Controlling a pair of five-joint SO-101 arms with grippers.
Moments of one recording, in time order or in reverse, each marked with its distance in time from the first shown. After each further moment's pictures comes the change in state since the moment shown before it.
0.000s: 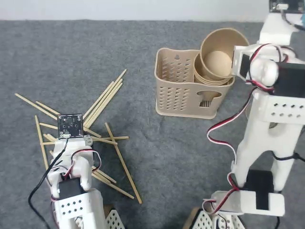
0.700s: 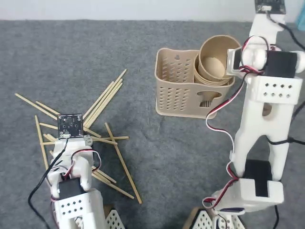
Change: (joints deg) left arm 0.0 0.0 0.0 0.0 0.0; right arm -0.7 6.0 5.4 -2.5 0.4
